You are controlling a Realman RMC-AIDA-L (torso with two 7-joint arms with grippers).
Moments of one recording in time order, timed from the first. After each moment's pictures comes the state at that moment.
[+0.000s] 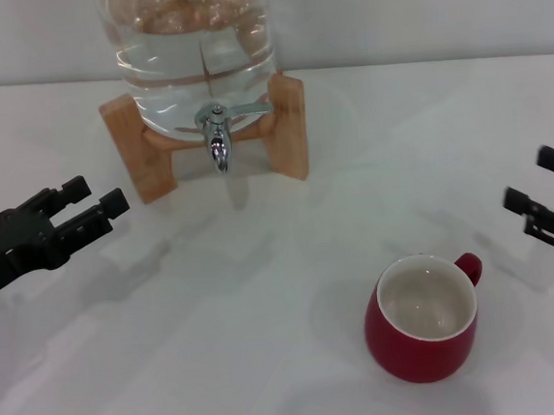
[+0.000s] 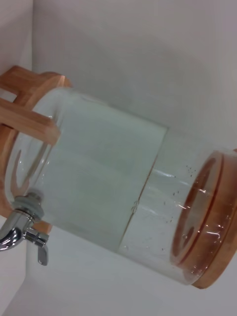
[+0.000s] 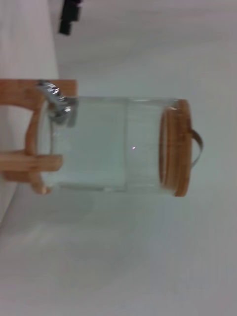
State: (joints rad) left arm -0.24 -2.07 0.74 0.70 -1.54 -1.47 1.68; right arm 0.03 1.99 1.69 0.88 -0.95 1.16 -2.25
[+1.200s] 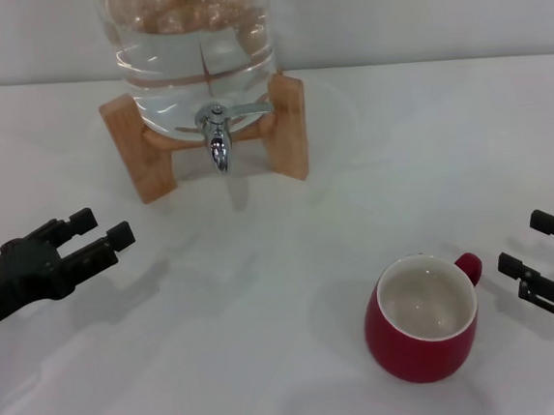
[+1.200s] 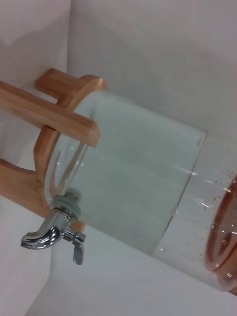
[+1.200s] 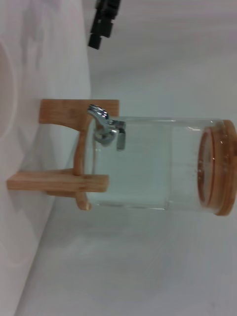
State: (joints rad) left arm -0.22 -2.07 0.74 0.69 -1.48 -1.47 1.67; right arm 0.02 2.01 1.68 0.71 -0.95 1.22 -2.41
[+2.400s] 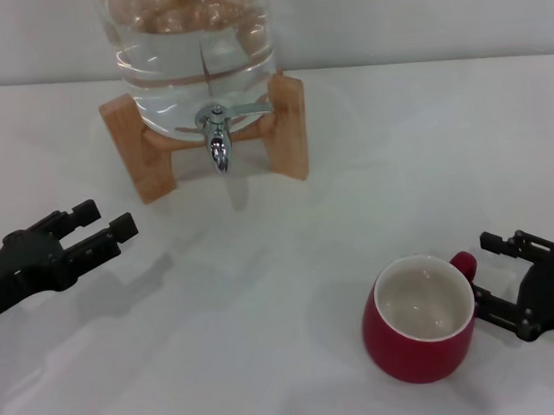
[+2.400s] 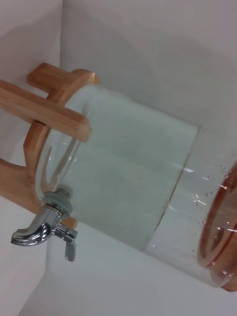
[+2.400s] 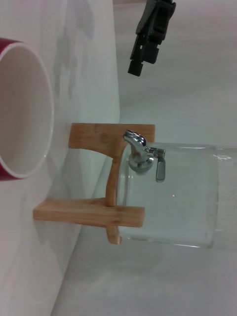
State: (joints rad) left arm -0.23 -2.07 0.74 0.70 -1.49 -1.48 1.66; right arm 0.14 2.01 1.57 0.58 -0.90 1.14 -2.49
